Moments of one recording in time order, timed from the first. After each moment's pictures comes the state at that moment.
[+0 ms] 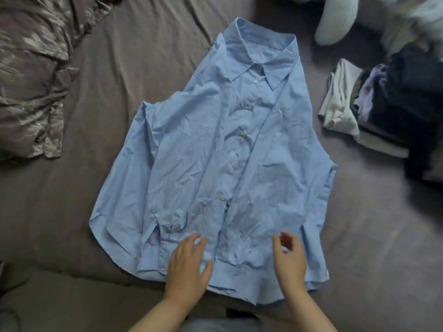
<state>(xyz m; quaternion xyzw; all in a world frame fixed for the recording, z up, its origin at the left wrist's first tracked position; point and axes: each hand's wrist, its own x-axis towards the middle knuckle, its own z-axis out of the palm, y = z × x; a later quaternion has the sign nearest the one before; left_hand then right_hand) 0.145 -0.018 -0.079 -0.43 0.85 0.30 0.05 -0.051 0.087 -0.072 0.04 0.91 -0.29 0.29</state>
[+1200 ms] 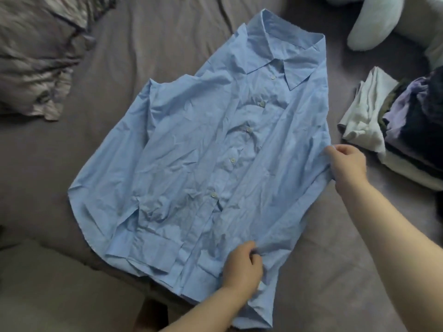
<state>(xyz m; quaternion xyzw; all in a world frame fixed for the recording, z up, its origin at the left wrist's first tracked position) -0.012 0.053 -0.094 -0.58 0.58 0.57 0.08 -0.269 -0.036 -0.064 -0.08 0.88 -0.39 0.27</state>
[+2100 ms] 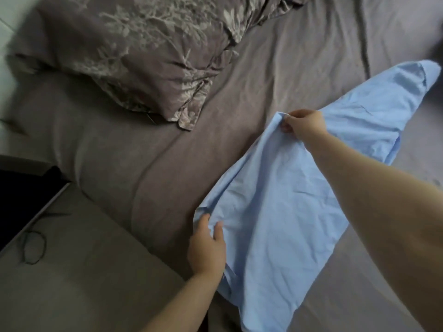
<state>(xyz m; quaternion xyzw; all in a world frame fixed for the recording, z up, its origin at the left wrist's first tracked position) 0.233 -0.143 -0.099 -0.79 0.41 0.44 -0.10 -0.008 -0.354 -0.103 -0.32 0.83 -0.24 0.39</state>
